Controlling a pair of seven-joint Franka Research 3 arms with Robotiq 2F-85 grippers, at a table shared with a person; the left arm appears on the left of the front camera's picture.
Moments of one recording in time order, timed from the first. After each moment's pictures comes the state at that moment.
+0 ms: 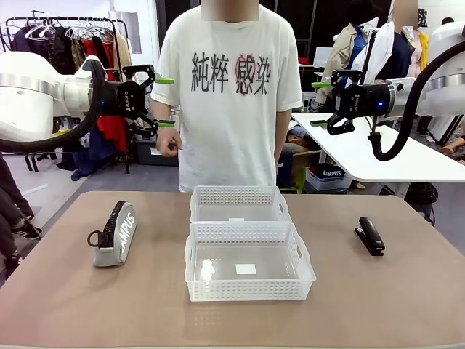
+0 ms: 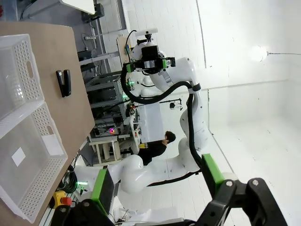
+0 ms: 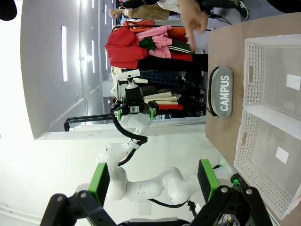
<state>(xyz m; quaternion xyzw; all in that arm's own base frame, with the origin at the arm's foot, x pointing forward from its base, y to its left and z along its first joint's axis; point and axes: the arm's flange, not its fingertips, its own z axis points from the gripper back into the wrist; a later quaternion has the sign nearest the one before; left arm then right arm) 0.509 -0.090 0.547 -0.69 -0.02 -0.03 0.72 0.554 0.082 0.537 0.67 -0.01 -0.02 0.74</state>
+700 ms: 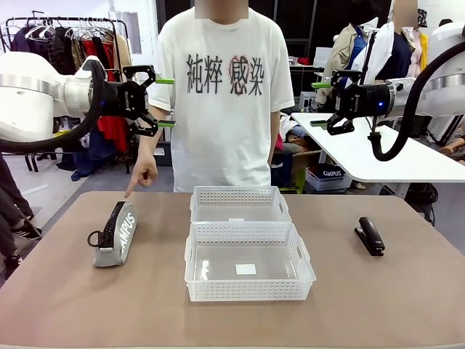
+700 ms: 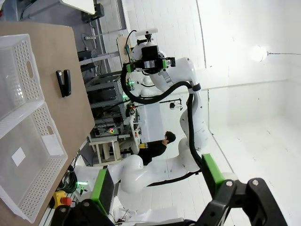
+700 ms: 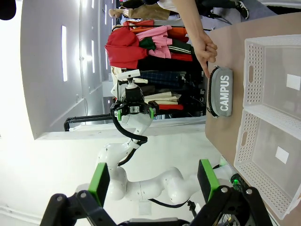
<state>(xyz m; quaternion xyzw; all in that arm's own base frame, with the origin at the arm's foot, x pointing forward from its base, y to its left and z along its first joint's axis) 0.509 -0.090 0.547 -0.69 -0.02 -0.03 0.72 0.554 0.082 0.537 0.67 -0.01 -0.02 0.74</state>
